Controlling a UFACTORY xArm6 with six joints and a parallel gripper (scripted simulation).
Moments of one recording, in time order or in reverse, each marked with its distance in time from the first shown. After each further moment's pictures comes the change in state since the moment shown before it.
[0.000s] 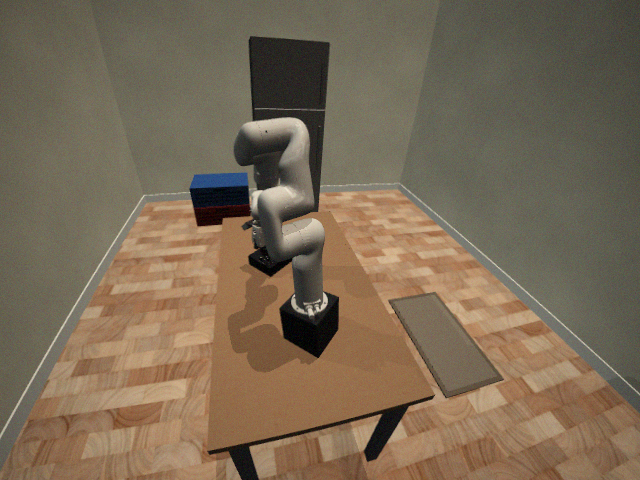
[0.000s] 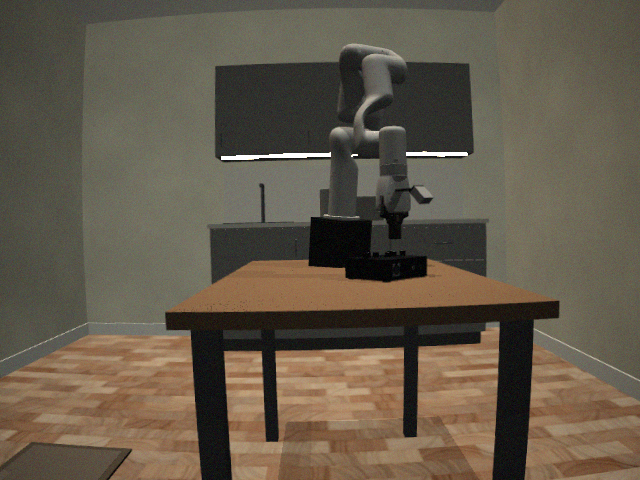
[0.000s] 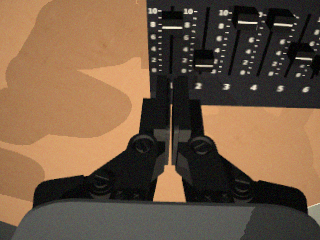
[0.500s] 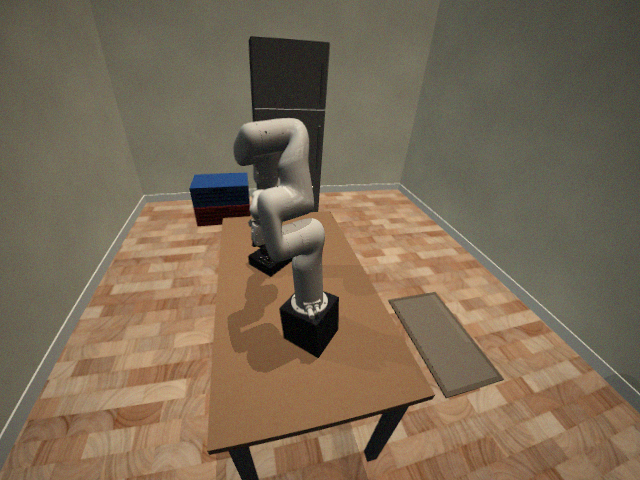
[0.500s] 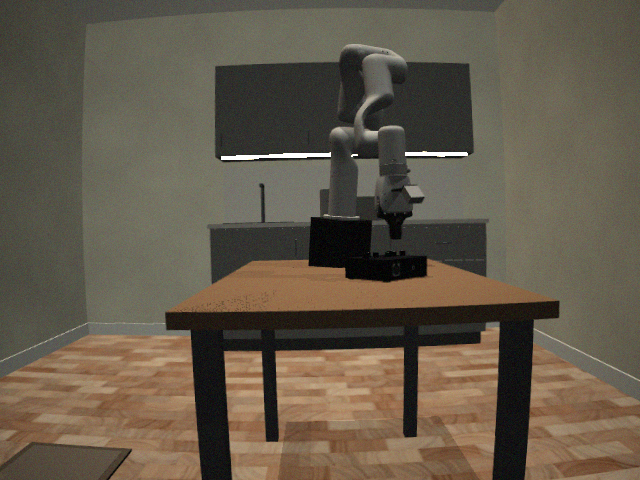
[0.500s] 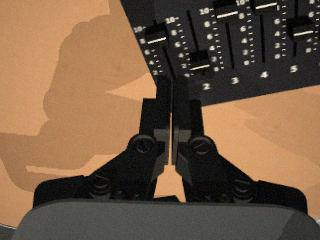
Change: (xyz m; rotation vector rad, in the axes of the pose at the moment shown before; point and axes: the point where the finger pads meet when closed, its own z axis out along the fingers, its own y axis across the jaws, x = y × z) arm 0.006 0.004 0.000 0.015 0.009 0.307
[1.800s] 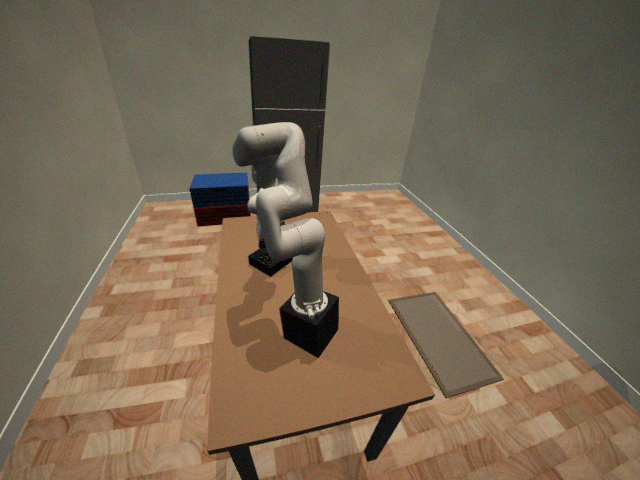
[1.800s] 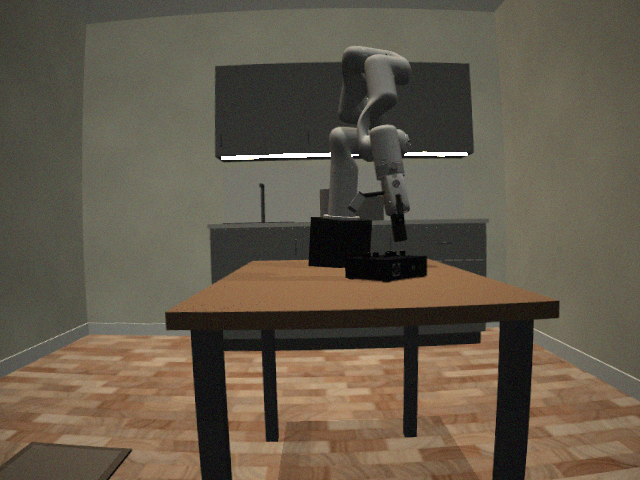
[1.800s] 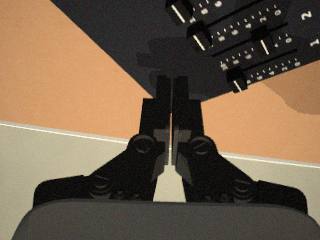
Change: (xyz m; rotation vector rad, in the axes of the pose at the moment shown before) arm 0.053 0.019 0.003 0.156 0.011 1.890
